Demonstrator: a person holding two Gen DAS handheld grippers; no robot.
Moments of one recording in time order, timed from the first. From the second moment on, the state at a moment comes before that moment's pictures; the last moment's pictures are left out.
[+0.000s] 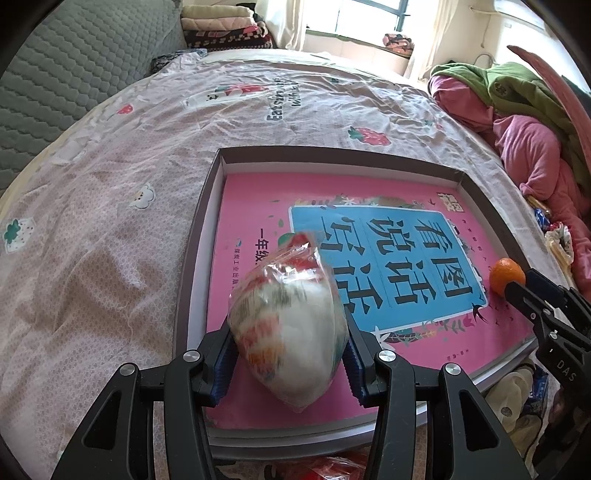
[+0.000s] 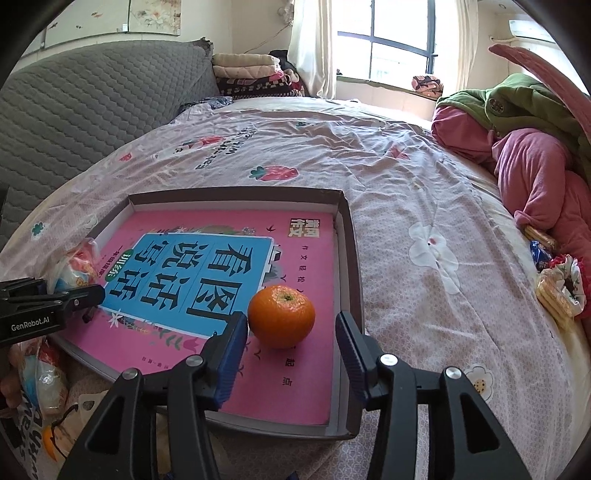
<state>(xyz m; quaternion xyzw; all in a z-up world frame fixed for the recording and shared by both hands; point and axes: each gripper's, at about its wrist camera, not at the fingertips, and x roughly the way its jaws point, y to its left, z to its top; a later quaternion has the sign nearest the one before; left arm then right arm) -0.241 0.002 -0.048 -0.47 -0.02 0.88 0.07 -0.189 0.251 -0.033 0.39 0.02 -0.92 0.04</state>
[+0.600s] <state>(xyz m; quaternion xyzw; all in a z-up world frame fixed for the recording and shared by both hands) -0.230 -0.003 -0.021 -0.44 -0.03 0.90 0.07 -0.178 0.253 -0.017 0.36 0.02 -0.93 0.04</state>
